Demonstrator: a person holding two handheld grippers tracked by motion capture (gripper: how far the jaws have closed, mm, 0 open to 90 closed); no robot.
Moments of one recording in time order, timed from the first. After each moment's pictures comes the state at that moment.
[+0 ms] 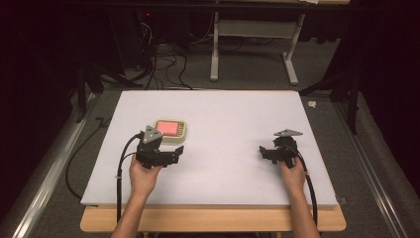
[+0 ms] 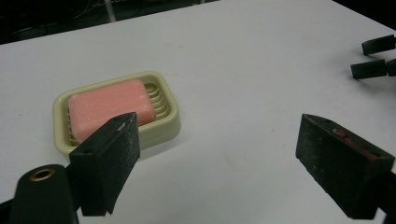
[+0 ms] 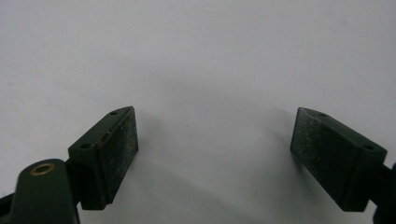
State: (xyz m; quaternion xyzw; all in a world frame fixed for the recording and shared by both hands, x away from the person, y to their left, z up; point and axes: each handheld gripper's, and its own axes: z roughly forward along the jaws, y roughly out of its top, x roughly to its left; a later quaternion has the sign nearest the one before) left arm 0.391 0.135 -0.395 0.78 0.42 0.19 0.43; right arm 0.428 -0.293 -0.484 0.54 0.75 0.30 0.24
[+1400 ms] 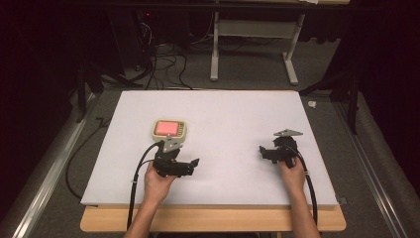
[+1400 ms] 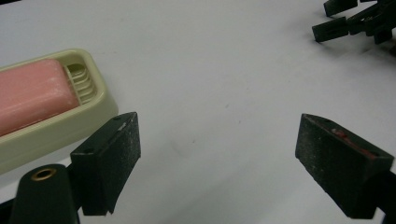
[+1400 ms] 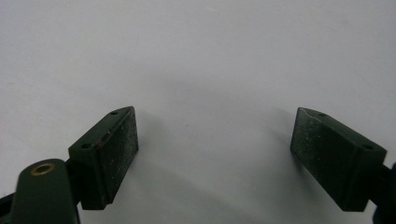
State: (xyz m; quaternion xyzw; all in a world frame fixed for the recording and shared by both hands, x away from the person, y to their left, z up) left arm 0.382 0.098 -0.423 0.82 0.38 0.15 0.42; right arm 0.428 -0.293 -0.484 0.54 0.75 0.30 0.24
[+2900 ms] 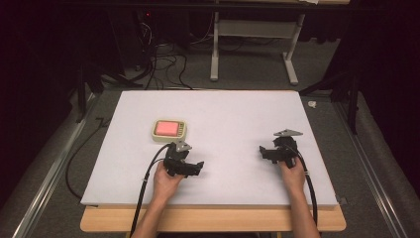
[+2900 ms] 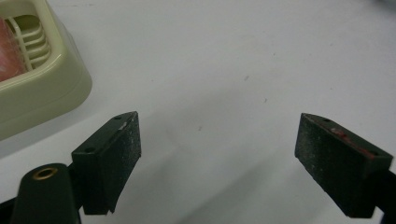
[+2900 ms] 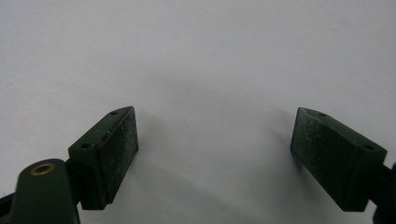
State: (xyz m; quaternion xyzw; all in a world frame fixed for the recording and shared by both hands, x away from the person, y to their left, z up) left arm 0.407 0.078 -0.468 0.83 0.38 0.14 0.37; right arm 0.428 -0.293 -0.484 0.54 0.75 0.30 0.24
